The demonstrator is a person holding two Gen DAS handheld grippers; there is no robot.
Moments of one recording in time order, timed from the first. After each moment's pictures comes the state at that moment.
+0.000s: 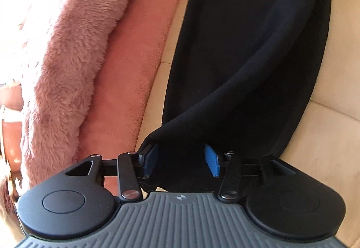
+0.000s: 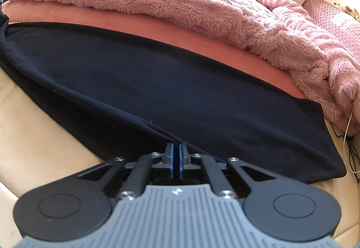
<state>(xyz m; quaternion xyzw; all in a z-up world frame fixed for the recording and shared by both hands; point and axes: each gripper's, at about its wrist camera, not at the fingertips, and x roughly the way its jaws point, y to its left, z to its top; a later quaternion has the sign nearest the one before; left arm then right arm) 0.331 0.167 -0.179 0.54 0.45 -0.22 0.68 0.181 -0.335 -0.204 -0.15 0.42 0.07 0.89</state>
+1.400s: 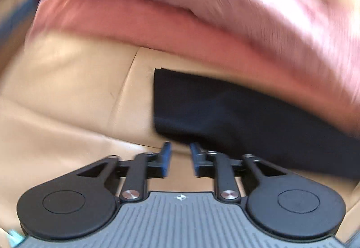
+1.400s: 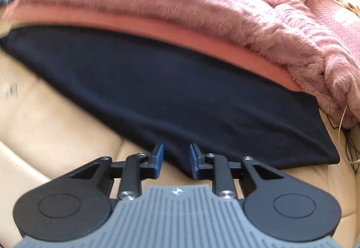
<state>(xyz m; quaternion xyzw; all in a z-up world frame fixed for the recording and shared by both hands) 0.241 0.318 -0.141 -0.22 0.48 0.00 0.85 0.142 -0.339 -0.173 -0.13 0.42 0.08 0.89</state>
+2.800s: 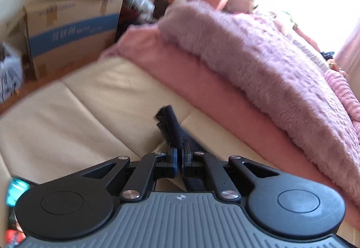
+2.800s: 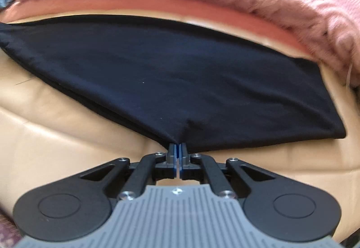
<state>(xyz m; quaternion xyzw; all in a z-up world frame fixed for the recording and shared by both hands) 0.197 0.313 -0.109 -0.25 0.32 0.20 0.89 0.088 -0.314 -0.185 -0.08 0.50 0.08 0.86</state>
